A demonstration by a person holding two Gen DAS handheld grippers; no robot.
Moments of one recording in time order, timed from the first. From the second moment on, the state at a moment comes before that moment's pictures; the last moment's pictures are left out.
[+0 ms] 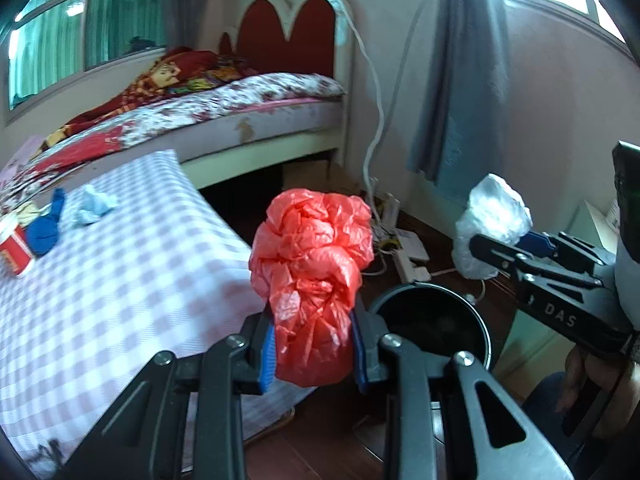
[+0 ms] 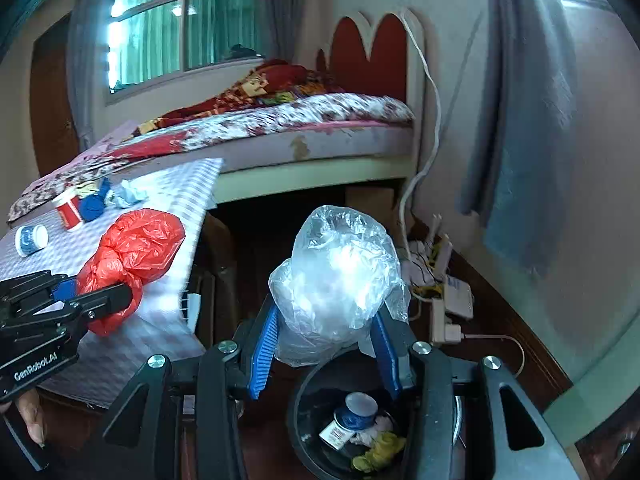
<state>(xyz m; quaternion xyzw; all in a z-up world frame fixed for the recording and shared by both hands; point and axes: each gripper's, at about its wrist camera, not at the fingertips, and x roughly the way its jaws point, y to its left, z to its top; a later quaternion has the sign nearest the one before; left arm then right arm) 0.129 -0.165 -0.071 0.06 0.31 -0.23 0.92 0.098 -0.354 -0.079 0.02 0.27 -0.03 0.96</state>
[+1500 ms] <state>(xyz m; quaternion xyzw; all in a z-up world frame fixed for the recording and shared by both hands) 0.157 -0.277 -0.177 0.05 0.46 -0.31 0.83 0.114 -0.448 -0.199 0.14 0.45 -0.11 0.88</state>
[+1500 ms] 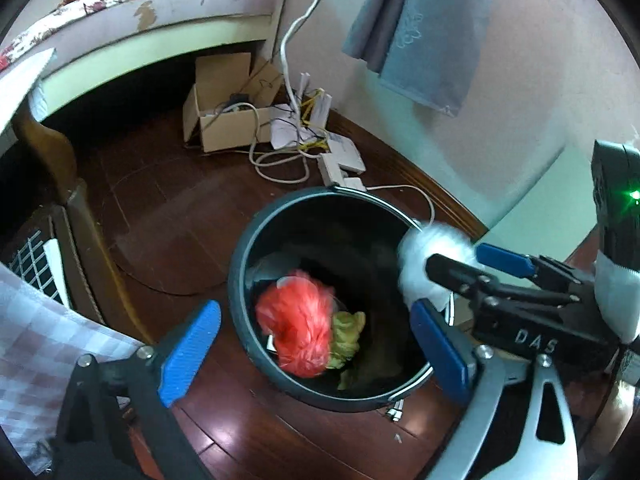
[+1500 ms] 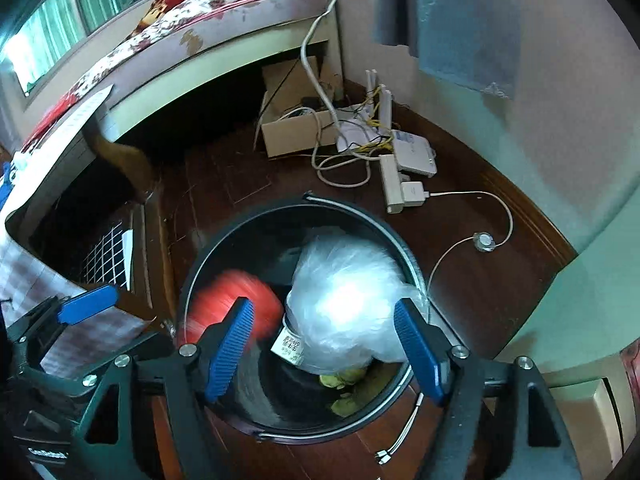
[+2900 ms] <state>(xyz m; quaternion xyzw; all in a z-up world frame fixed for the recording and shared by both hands) 0.151 -0.223 -0.090 0.05 0.36 -0.29 0.89 0.098 -0.418 -0.121 0.07 0.38 -0.16 0.91</state>
